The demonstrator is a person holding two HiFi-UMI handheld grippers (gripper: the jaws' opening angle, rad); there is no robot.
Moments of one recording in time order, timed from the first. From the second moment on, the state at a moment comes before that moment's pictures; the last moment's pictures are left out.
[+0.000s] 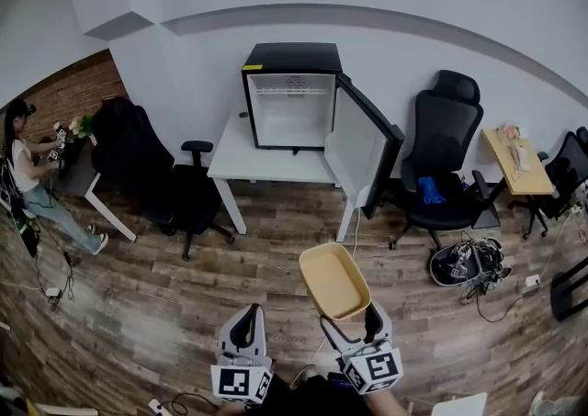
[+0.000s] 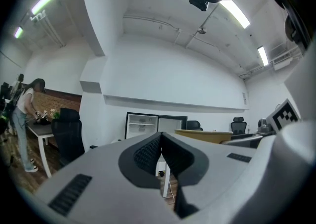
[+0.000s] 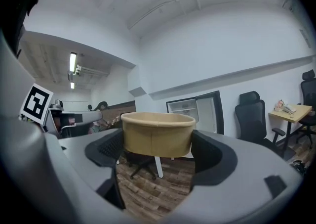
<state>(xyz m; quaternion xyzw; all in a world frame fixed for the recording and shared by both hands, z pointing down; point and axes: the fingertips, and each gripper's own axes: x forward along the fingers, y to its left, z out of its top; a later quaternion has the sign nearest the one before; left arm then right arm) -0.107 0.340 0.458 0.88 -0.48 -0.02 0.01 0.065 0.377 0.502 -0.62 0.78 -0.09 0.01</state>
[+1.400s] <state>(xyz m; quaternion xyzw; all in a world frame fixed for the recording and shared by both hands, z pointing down) -0.090 -0.039 0.459 0.90 -0.43 -0.03 0.02 0.059 -0.017 0.497 -0.65 0.75 -0.07 0.00</state>
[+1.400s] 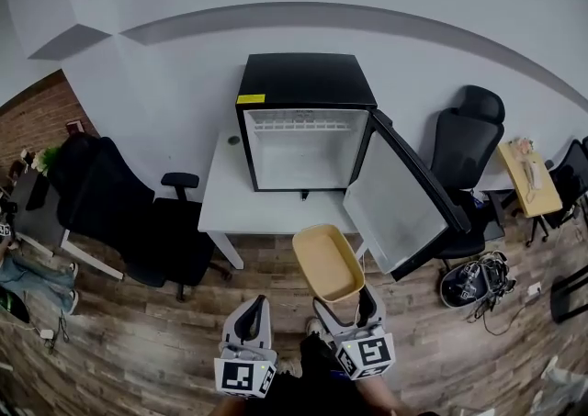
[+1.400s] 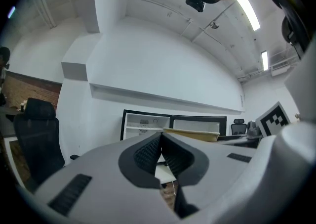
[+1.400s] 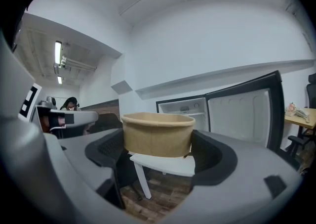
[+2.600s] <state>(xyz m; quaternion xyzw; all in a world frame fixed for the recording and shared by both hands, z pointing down) 0.016 -0.318 0.430 0.91 -0.41 -0.05 0.01 0.170 -0.340 0.493 -0.68 0.73 -0.05 -0.02</state>
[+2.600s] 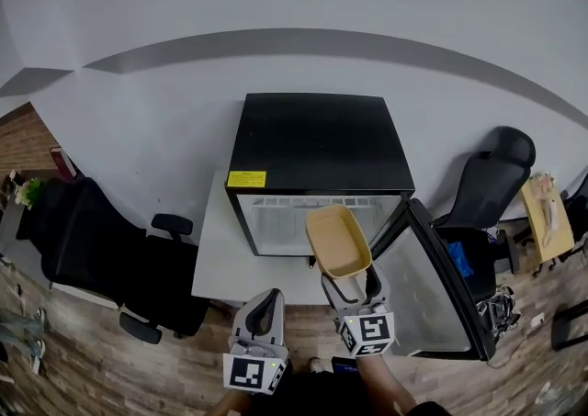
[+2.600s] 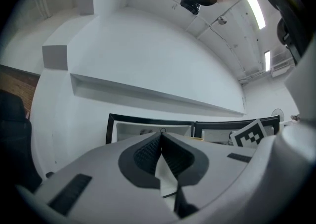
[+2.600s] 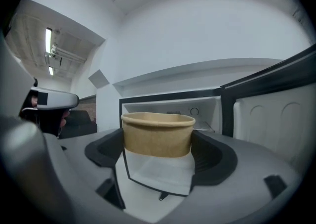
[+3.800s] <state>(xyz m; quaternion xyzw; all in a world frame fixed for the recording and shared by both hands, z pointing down) 0.037 -0.434 0.441 0.92 -0.38 -0.05 0.03 0.222 -0.516 0.533 -0.73 0.68 -0.05 -0.07</state>
